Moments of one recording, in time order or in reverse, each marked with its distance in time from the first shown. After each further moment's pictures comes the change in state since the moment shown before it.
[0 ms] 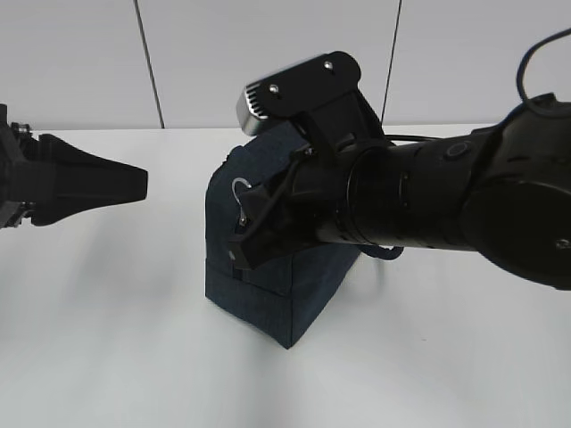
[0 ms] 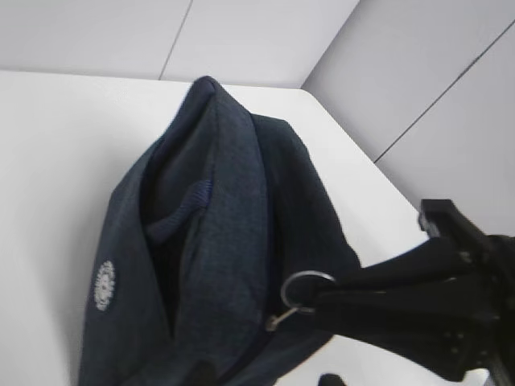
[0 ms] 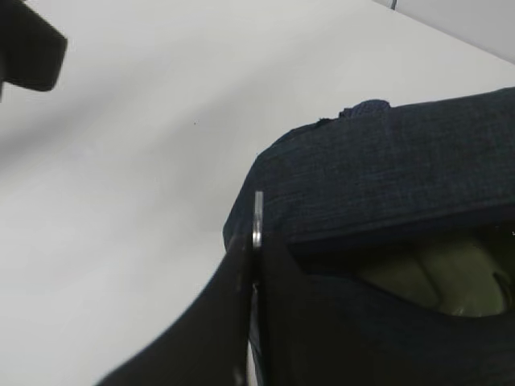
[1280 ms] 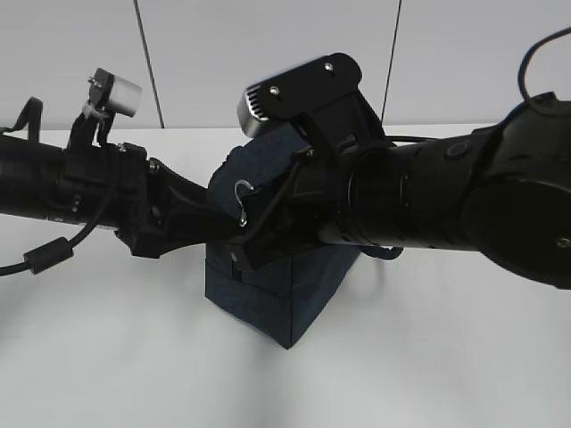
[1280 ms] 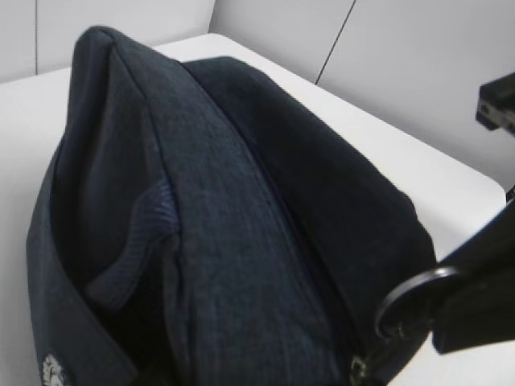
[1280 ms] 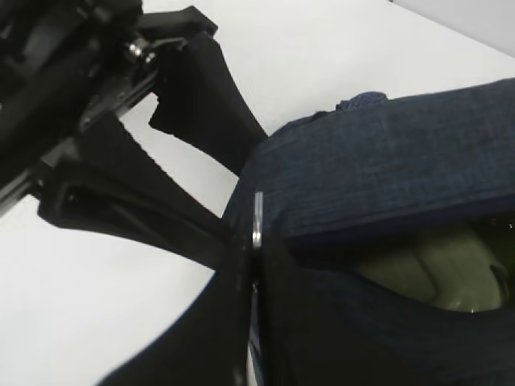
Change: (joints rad) left arm -0.087 0.475 -0.185 -0.148 0.093 0.600; right arm 0.000 -0.002 -0.002 0.000 0.012 0.000
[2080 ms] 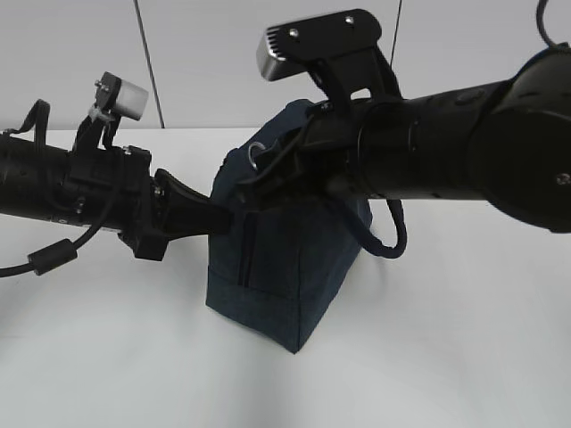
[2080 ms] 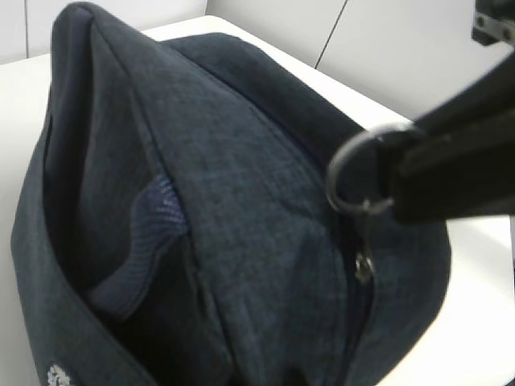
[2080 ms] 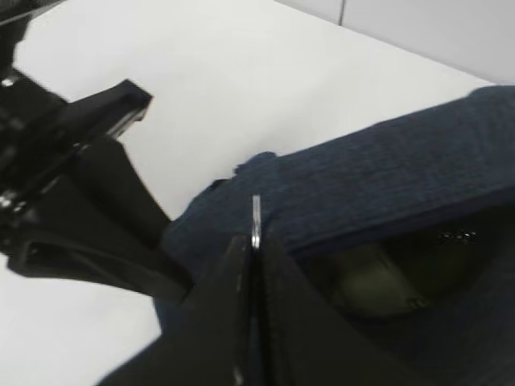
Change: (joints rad) left arm -0.010 0.009 -0.008 0.015 0.001 -0.016; right arm -0.068 0.000 -0.071 0.048 0.044 0.000
